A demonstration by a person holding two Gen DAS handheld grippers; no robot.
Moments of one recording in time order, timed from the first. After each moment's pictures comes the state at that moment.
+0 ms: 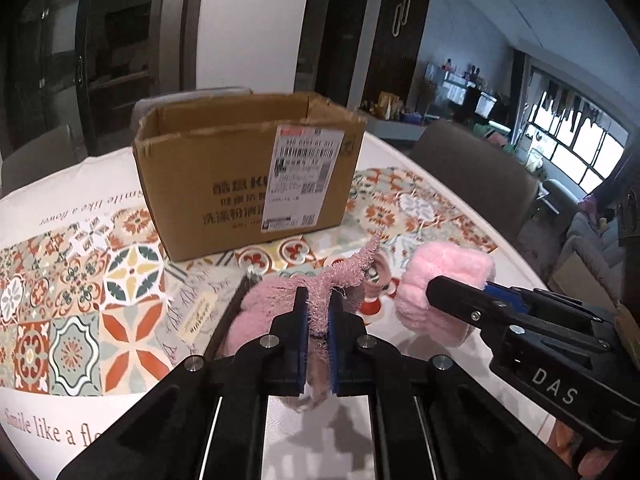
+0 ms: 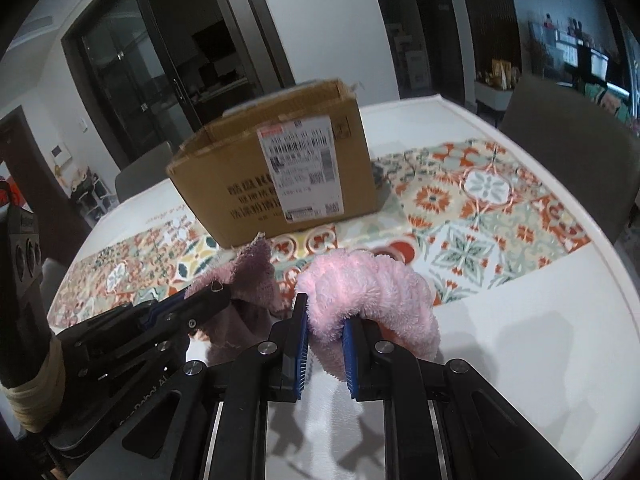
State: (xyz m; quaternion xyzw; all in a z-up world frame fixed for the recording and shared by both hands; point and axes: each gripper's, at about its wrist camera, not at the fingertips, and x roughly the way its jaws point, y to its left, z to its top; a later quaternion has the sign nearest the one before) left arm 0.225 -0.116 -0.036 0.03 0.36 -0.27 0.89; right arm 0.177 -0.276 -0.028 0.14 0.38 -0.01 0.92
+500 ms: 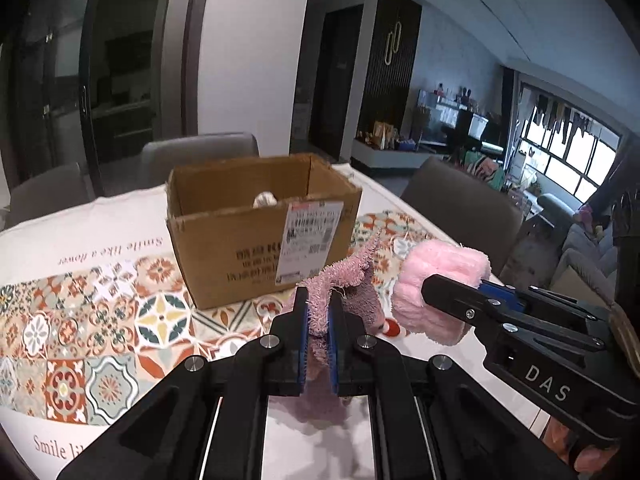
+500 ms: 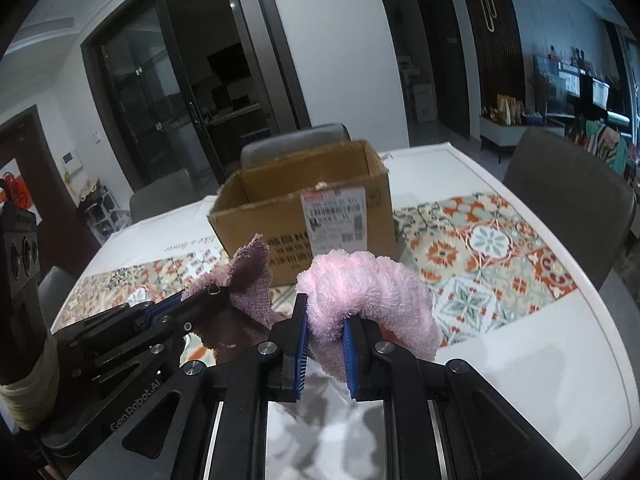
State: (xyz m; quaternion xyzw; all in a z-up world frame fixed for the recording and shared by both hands) left arm 0.220 -0.093 0.023 0.03 0.30 -0.28 0.91; right arm 0.172 -0.253 0.033 0.12 0.33 -0.01 0.94
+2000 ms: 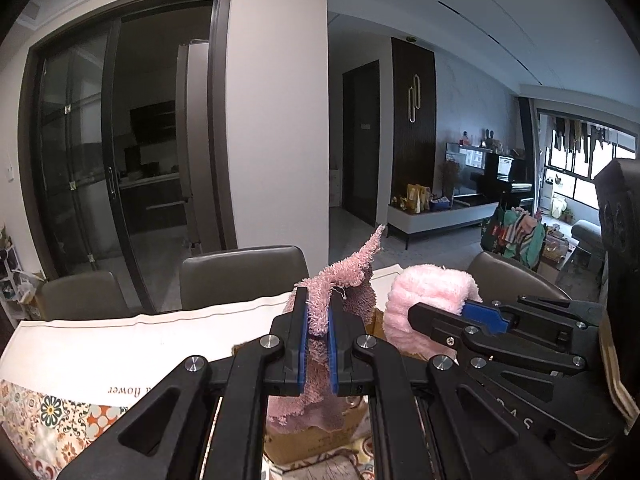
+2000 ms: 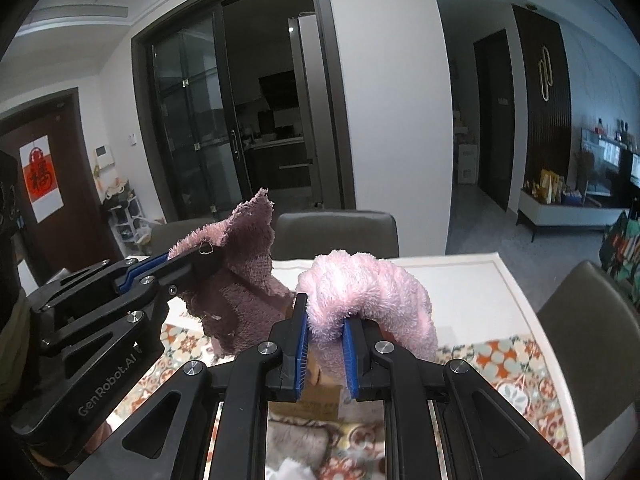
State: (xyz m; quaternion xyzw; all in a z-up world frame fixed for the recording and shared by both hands) left arm 0.341 -0.098 0.136 0.05 0.19 -0.22 0.96; right arm 0.310 -0.244 0.141 0.04 0.26 0.05 0.96
